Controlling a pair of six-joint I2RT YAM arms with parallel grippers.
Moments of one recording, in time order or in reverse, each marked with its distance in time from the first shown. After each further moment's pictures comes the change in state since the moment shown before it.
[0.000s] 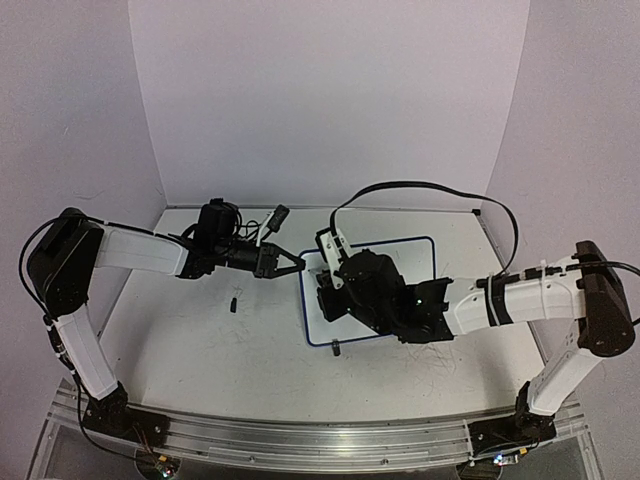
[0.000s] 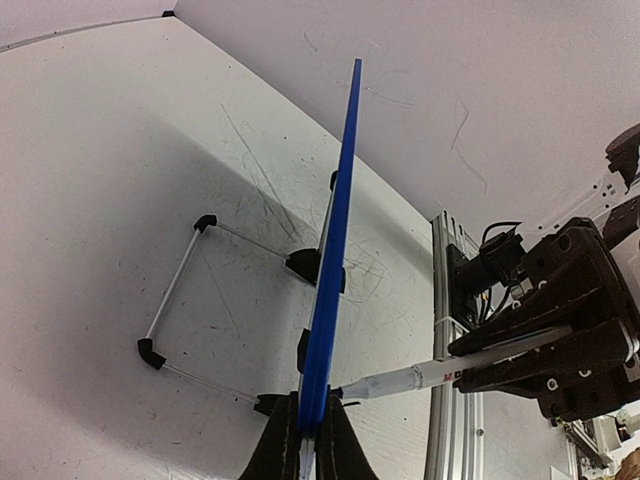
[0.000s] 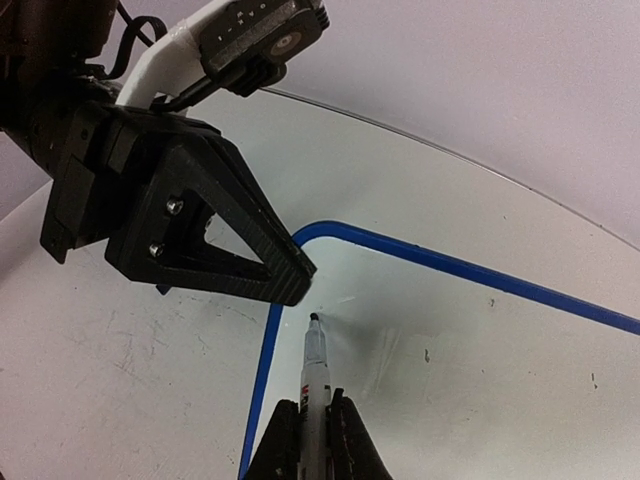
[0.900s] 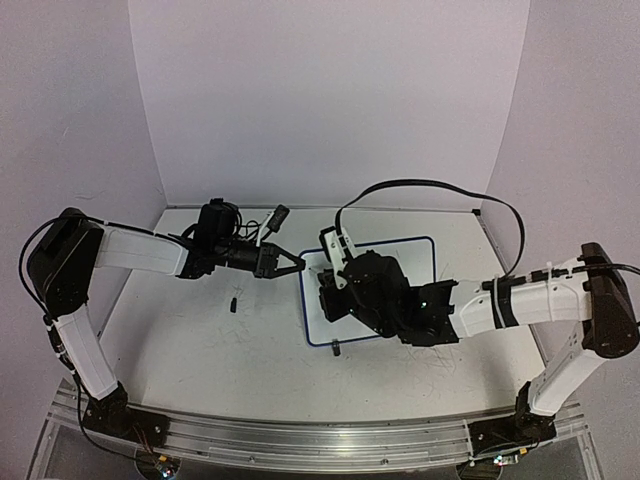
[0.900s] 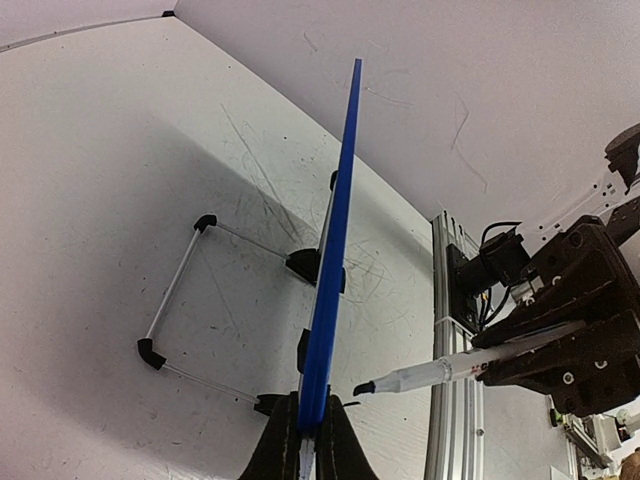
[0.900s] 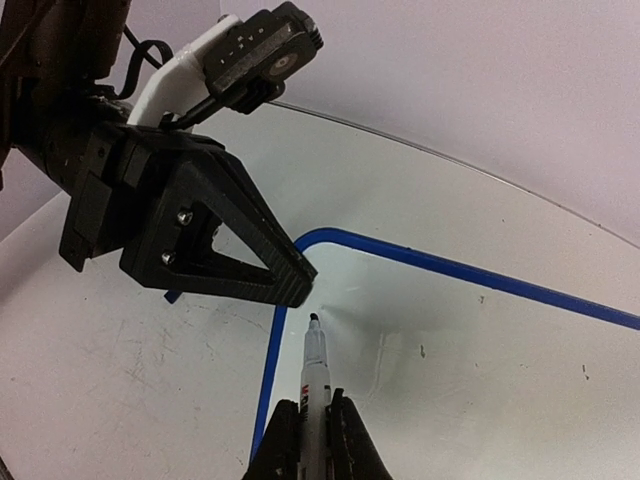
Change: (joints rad) left arm 0.000 0.000 0.000 0.000 0.000 0.000; right arm 0.013 -0.029 -0.021 0.021 0.017 0.015
